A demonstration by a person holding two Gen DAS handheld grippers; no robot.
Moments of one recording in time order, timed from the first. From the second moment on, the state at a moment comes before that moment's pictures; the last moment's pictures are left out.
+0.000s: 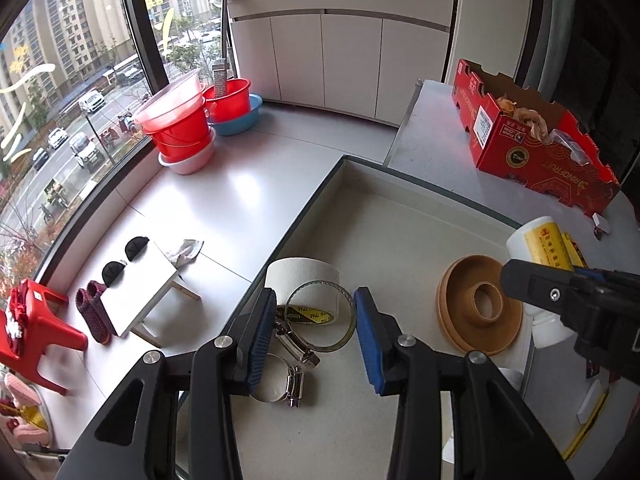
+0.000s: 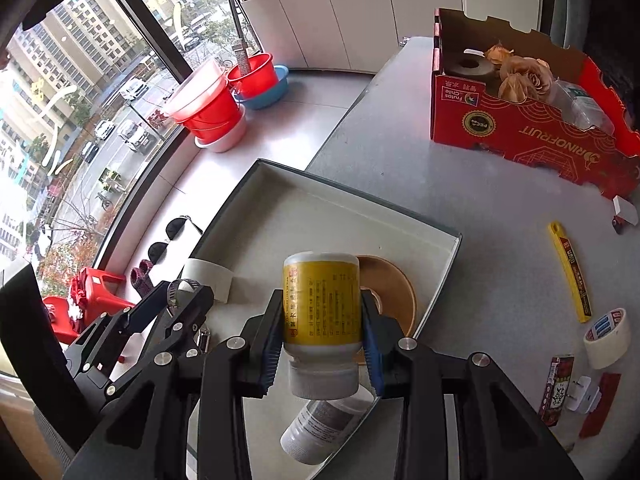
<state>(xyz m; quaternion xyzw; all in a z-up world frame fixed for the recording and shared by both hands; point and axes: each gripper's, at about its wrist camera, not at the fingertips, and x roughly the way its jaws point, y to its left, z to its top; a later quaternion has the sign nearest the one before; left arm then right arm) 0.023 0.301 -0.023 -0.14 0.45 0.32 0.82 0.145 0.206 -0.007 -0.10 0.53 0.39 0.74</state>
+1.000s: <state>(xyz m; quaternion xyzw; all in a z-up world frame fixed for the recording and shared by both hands) 0.021 0.291 -0.023 -0.13 0.44 0.32 0.82 0.147 0.201 -0.015 -0.12 0.53 0.37 0.76</state>
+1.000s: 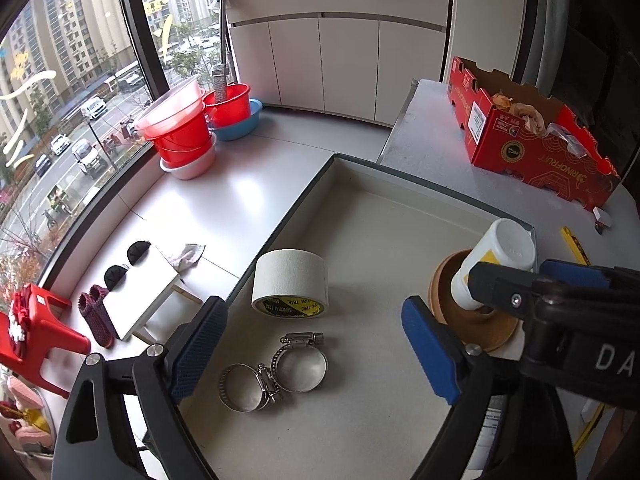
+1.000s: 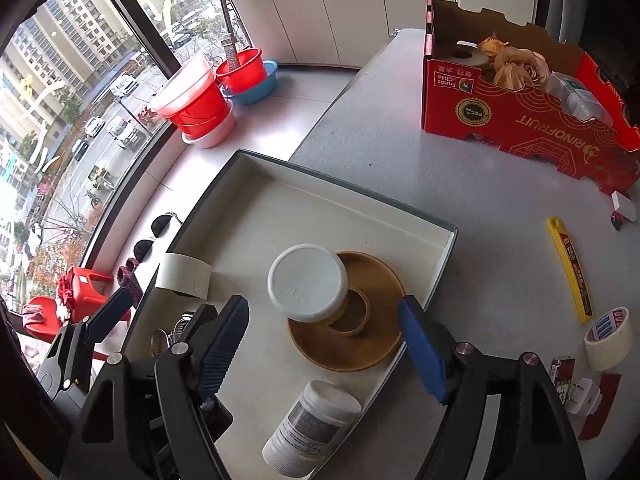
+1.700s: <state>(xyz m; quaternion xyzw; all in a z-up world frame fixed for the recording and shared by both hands) -0.001 0.266 -0.010 -0.14 0.44 0.31 0.83 0.113 0.175 0.002 -0.12 0.53 0.38 0.75</state>
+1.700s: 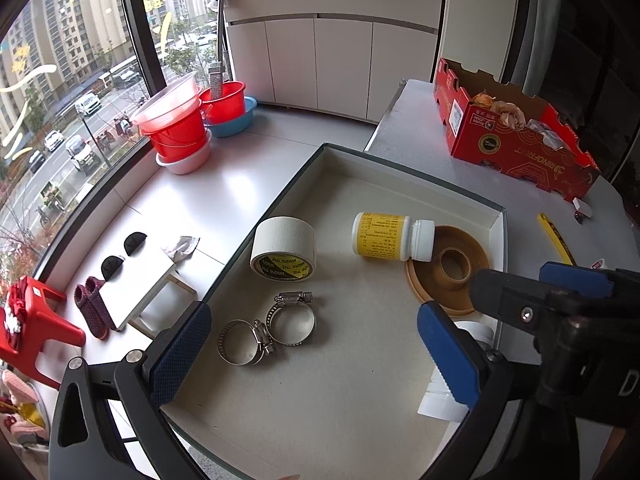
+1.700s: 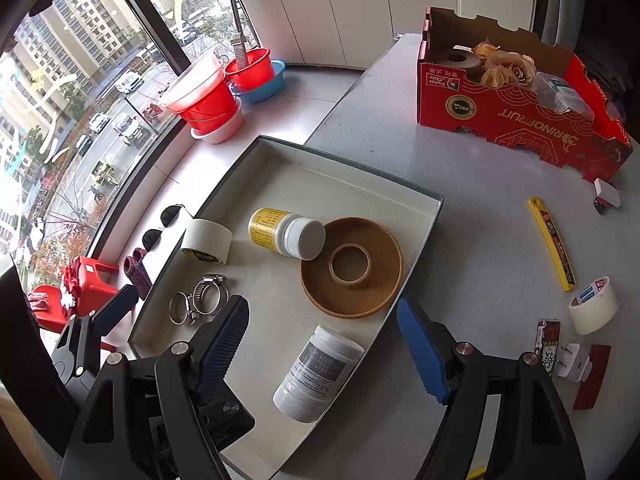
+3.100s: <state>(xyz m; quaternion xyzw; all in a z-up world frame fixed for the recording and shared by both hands) -0.084 0.188 0.019 -0.14 0.43 0.30 0.84 0.026 0.109 0.037 -0.14 0.49 0.39 0.76</state>
